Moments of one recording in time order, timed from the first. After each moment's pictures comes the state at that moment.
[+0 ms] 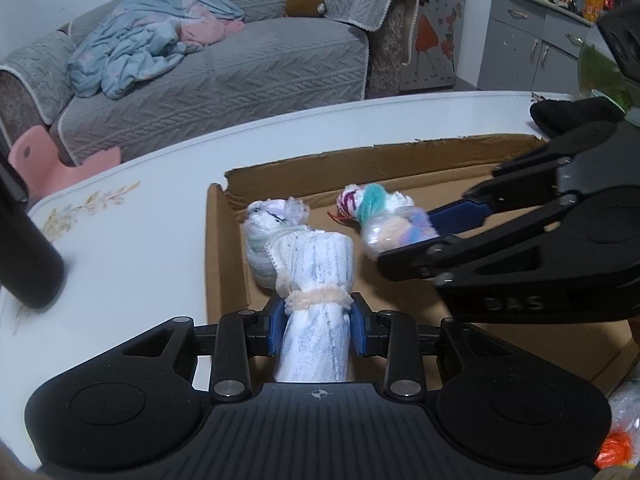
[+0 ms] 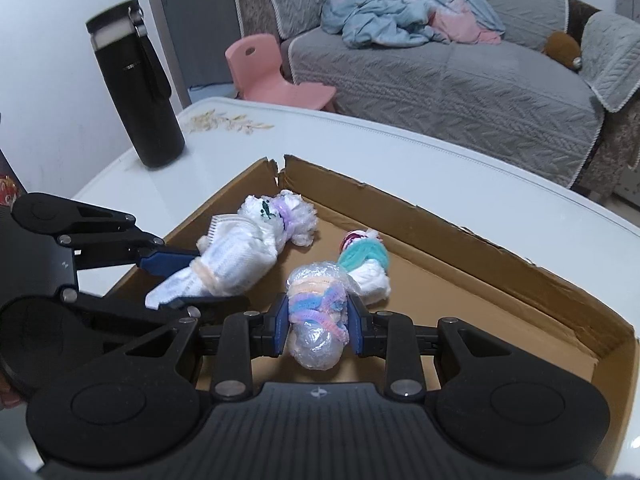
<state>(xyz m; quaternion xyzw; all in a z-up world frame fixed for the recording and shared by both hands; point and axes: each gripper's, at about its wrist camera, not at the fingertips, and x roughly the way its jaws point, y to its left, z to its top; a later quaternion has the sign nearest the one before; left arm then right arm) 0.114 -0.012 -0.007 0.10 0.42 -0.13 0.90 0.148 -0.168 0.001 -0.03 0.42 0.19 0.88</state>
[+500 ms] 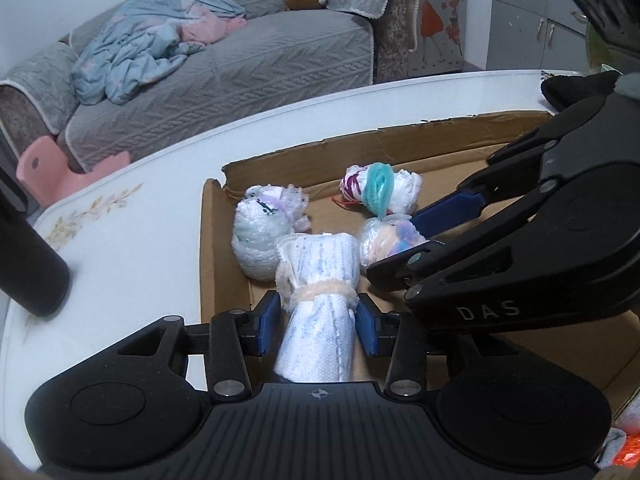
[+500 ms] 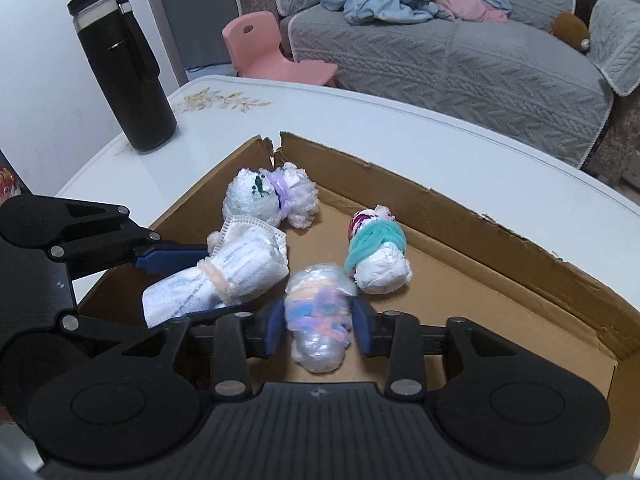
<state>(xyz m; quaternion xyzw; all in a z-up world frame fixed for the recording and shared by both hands) 0.115 -0.021 -0.014 0.13 0.42 -0.11 0.89 0.158 -0.167 -0.005 -0.03 0.45 0.19 0.87</state>
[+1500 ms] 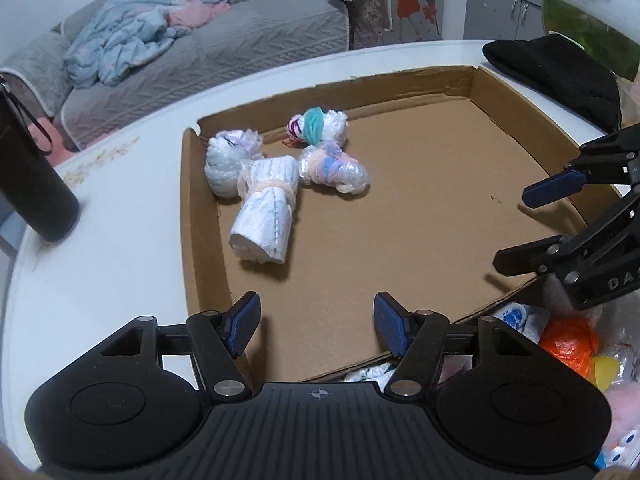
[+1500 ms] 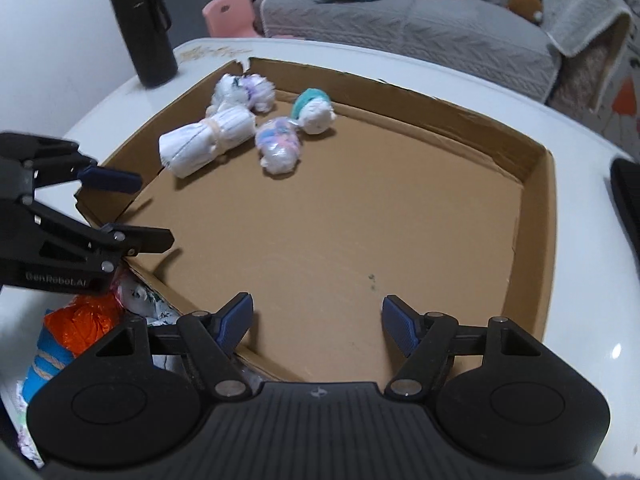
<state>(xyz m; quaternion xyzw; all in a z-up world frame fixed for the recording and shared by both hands) 0.024 -0.026 -0.001 0.14 0.44 -0.13 0.88 0.048 -0.220 -0.007 -0.03 0.48 0.15 0.87</state>
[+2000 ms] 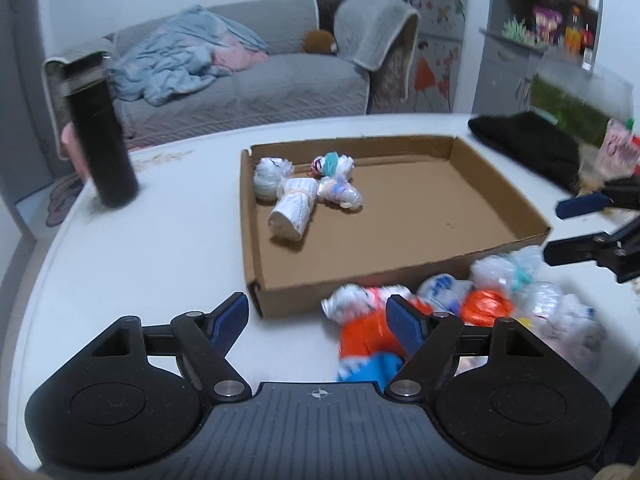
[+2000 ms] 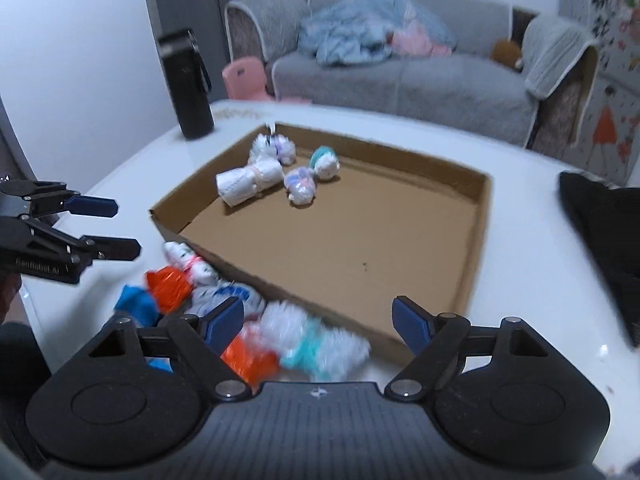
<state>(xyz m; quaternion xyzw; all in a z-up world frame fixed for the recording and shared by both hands) -0.089 0.017 0.044 0.05 0.36 -0.11 0.93 -0.064 -0.246 0.042 -0.01 0.36 0.15 0.92</state>
